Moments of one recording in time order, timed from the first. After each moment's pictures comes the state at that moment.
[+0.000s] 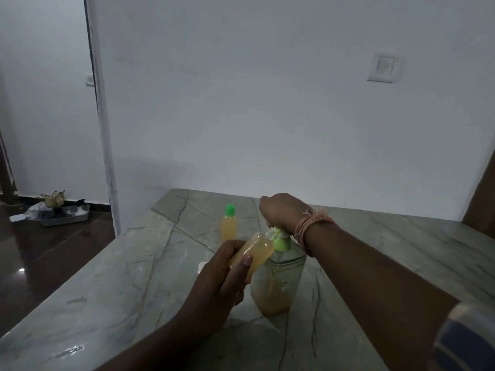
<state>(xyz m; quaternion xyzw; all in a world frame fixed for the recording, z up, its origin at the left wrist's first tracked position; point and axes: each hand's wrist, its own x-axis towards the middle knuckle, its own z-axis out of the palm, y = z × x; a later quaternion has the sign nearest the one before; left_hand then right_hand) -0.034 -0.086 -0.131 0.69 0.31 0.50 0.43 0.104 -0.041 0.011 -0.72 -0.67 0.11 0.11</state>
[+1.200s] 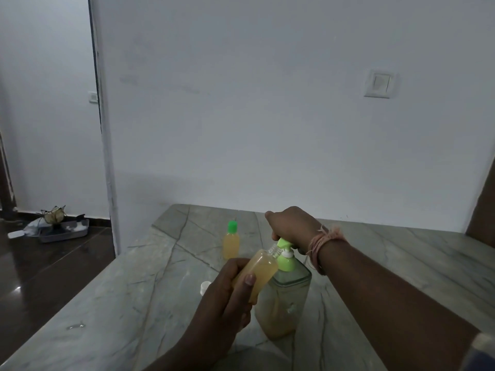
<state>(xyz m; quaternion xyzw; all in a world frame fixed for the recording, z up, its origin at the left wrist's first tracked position) -0.032 -0.085 -0.129 0.67 0.27 0.52 0.45 0.121 -0.037 0.013 -0.74 -0.59 0.20 0.25</state>
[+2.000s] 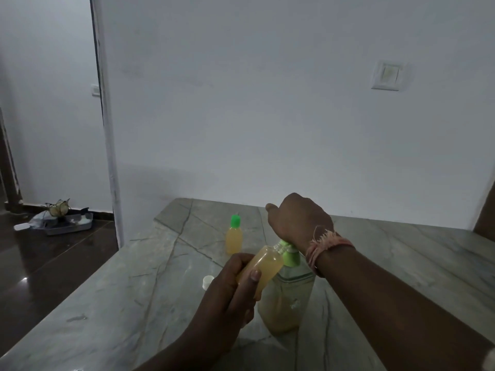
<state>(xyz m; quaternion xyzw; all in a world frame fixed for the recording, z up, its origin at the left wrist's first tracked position) -0.031 -0.085 -0.131 0.69 0.28 0.51 0.43 0.122 -0.025 -0.001 -0.75 -0.61 0.00 0.25</state>
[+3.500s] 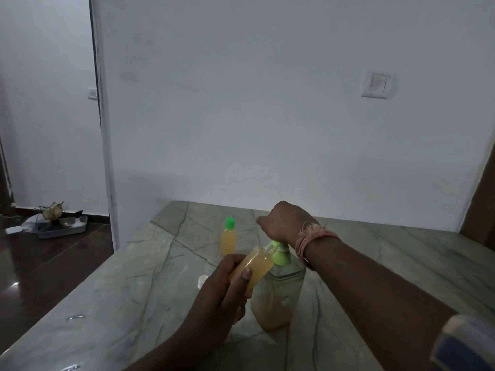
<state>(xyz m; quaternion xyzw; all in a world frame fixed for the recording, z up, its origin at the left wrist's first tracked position) -0.032 -0.086 -0.130 0.68 0.28 0.51 0.44 0.124 -0.015 -0.002 -0.75 -0.63 0.04 0.19</state>
